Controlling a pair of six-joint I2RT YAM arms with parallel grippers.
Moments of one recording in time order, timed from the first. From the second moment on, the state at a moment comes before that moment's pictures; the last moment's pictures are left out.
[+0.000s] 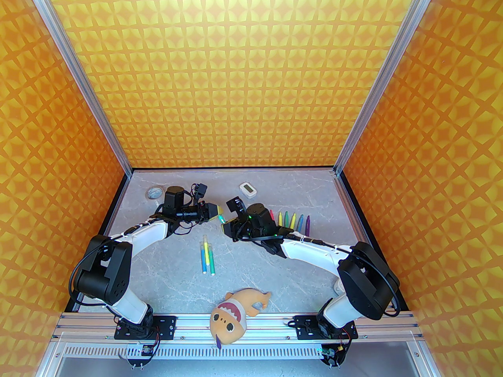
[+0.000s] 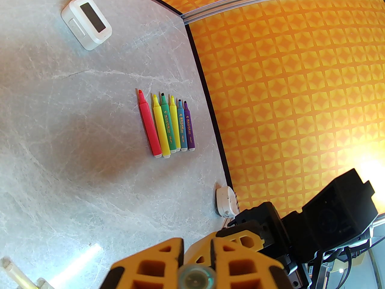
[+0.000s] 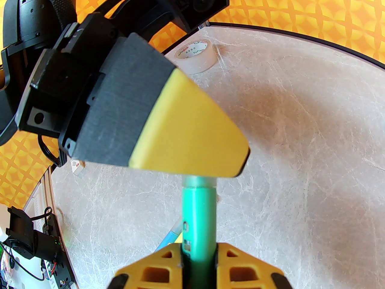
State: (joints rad) left arm -0.28 1.64 0.95 0.21 0.95 -0.80; right arm 0.71 1.57 0.89 0.17 -0.29 0.26
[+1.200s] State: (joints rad) left arm -0.15 1.67 1.19 -0.27 0.56 -0.56; right arm 0.52 1.45 0.77 -0.07 -0.22 0.25
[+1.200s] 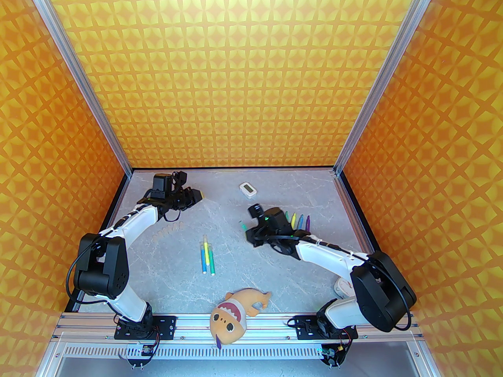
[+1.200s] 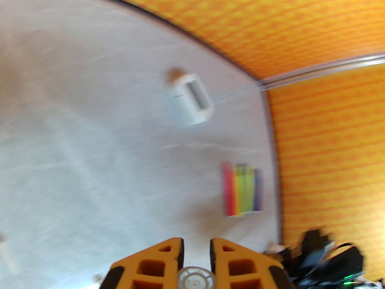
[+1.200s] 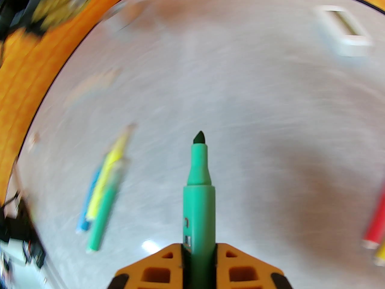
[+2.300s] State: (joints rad) left arm -0.15 1.84 1.28 -0.64 0.12 -0.35; right arm -0.06 1.60 0.87 -0.34 0.20 0.31
